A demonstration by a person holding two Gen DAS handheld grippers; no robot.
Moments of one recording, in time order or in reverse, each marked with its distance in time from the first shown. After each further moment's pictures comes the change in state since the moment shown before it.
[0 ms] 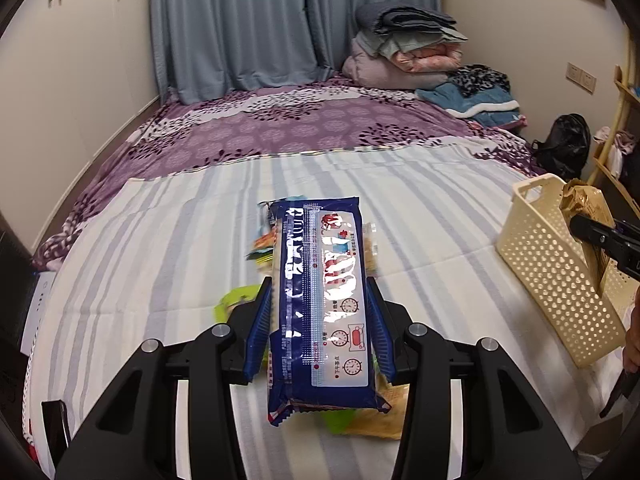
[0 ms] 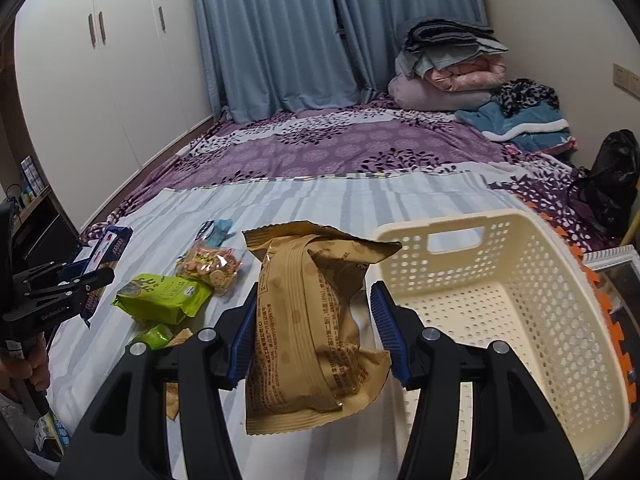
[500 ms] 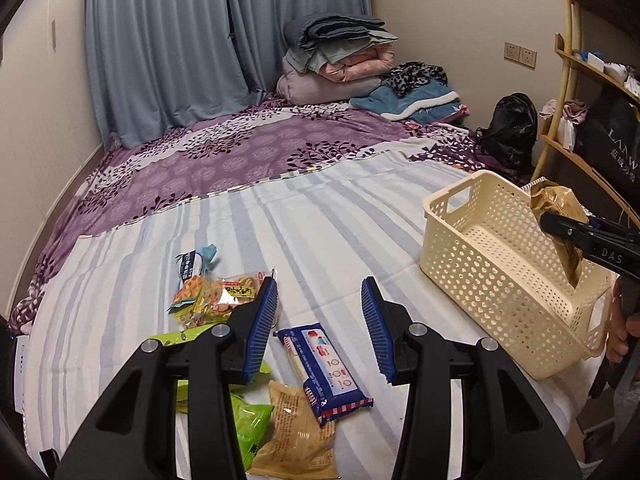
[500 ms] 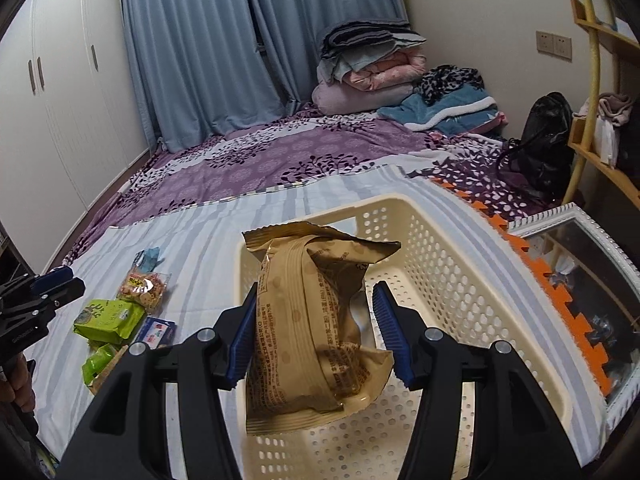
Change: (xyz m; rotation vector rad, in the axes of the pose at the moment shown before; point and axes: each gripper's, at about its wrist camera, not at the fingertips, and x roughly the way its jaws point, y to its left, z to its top) left arm 0.000 -0.095 0.032 0.157 -0.061 -0.125; right arm -0.033 -0.085 -0.015 0.149 -0.042 -0.189
